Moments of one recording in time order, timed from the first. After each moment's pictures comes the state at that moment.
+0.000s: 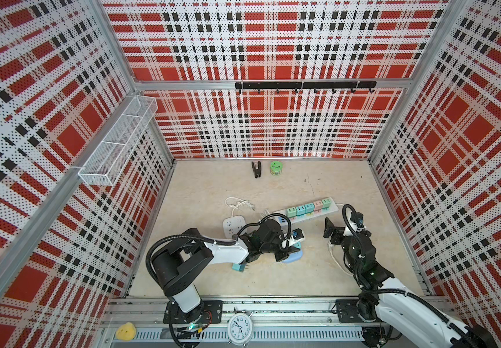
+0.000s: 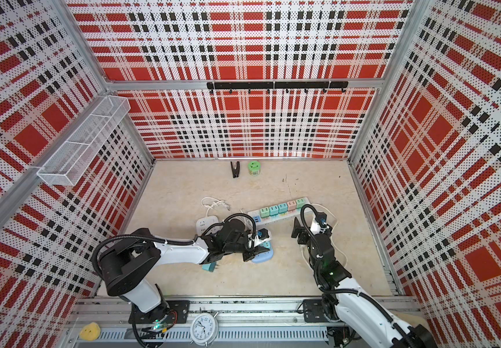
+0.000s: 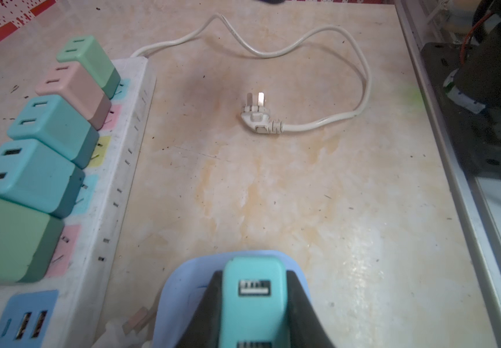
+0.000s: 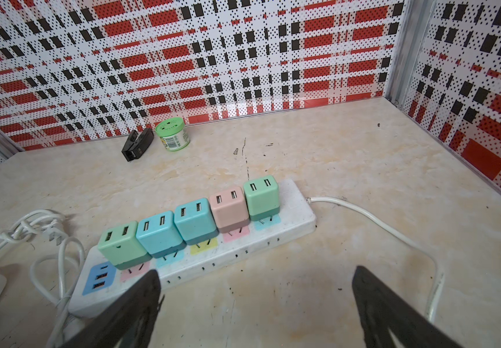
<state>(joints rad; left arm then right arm) -0.94 1.68 0.72 0.38 0.34 0.31 0.47 0.71 0.15 0.34 0.43 0.26</state>
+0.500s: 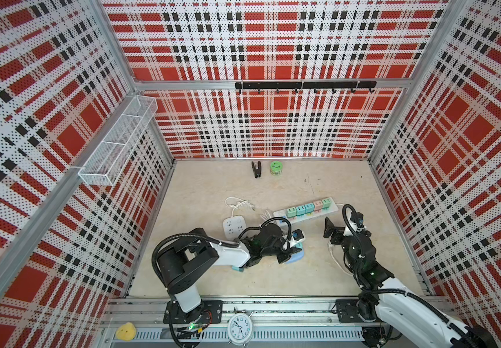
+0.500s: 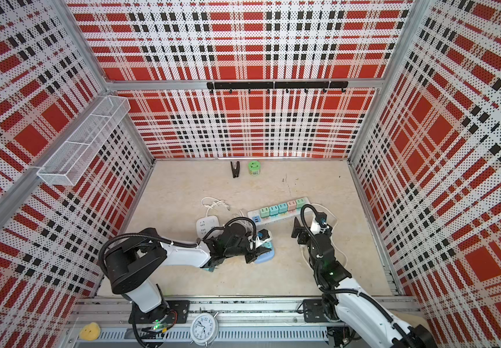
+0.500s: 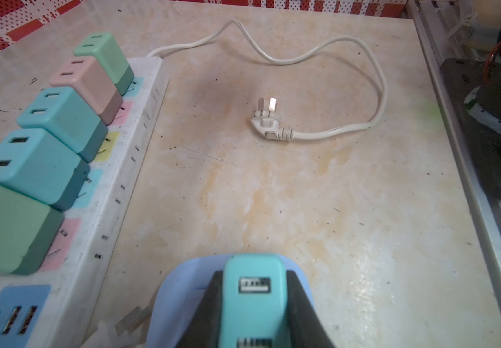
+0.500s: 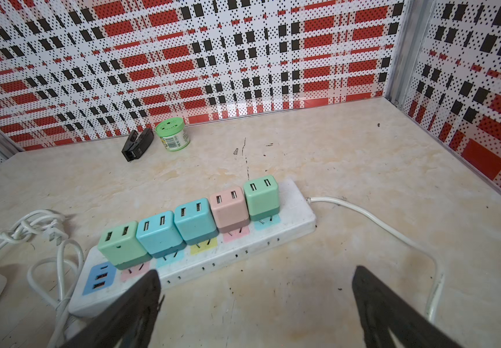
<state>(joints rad) -0.97 1.72 0.68 0.49 0.25 0.24 0.47 0.71 0.15 0.34 0.43 0.26</state>
